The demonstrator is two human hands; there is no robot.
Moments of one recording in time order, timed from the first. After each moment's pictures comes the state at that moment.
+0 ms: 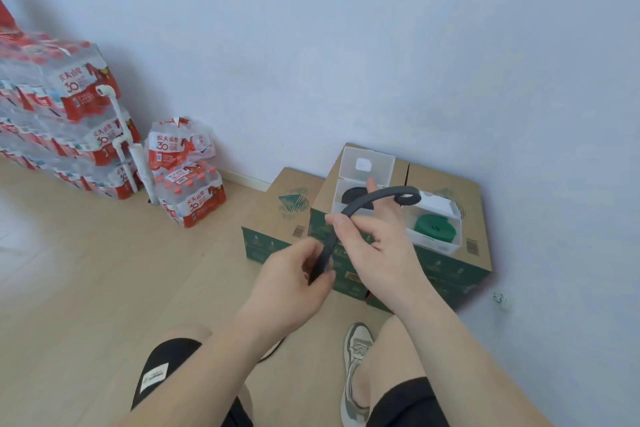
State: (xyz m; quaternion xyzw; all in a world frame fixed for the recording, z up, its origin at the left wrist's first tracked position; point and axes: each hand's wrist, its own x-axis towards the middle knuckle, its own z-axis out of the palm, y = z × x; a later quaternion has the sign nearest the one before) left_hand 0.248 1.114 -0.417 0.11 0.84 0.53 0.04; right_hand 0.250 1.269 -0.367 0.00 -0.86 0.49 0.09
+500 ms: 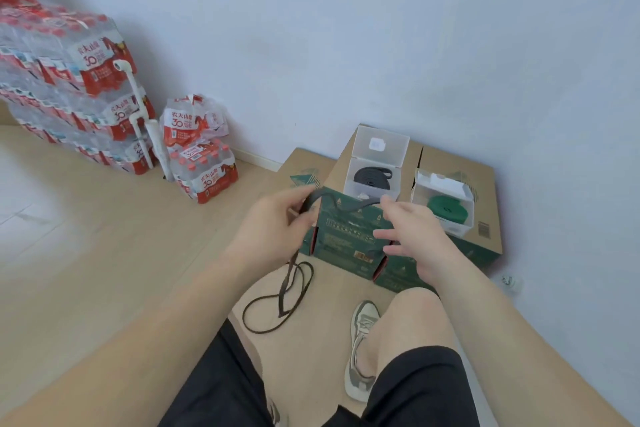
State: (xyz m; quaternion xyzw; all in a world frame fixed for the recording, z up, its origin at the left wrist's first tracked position) left_hand 0.232 1.078 -0.392 0.12 0.86 0.49 0.00; right_hand 0.248 1.295 -0.370 -0.23 -0.79 0.56 -0.09
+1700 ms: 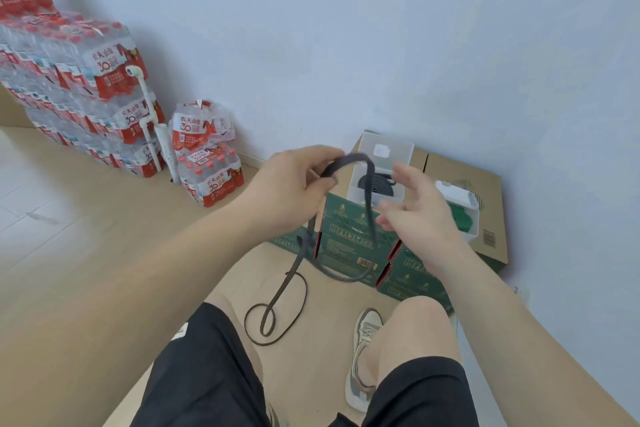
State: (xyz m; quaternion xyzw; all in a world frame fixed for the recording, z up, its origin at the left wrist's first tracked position) left_hand 0.209 1.088 -0.335 0.20 0.88 0.43 -0.04; right_hand 0.245 1.299 -0.354 -0.08 -0.84 0.53 0.04
